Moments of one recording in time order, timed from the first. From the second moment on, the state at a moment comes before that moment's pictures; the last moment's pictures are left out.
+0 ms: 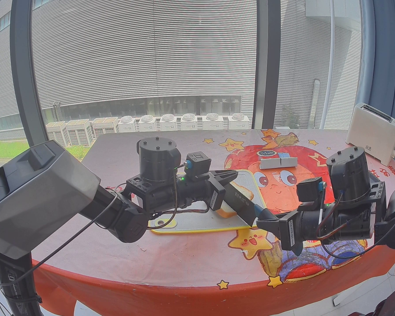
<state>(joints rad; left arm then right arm) -0.59 2.20 -1.10 -0.90 -0.39 0.16 0.68 1.61 -0.73 -0.24 0.04 0.23</state>
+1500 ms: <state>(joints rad) -0.59 2.22 -1.09 -0.91 -0.38 0.15 0.68 1.61 -0.73 -0.25 0.04 0.23</state>
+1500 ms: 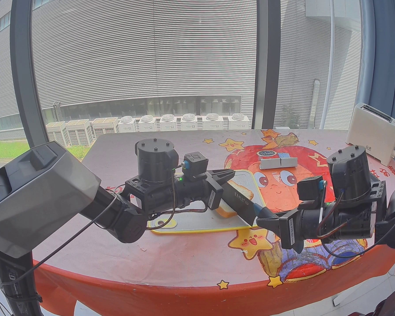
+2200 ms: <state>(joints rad) -0.57 2.22 -1.10 -0.92 -0.38 0.15 0.68 1.62 -0.73 -0.25 0.03 0.23</state>
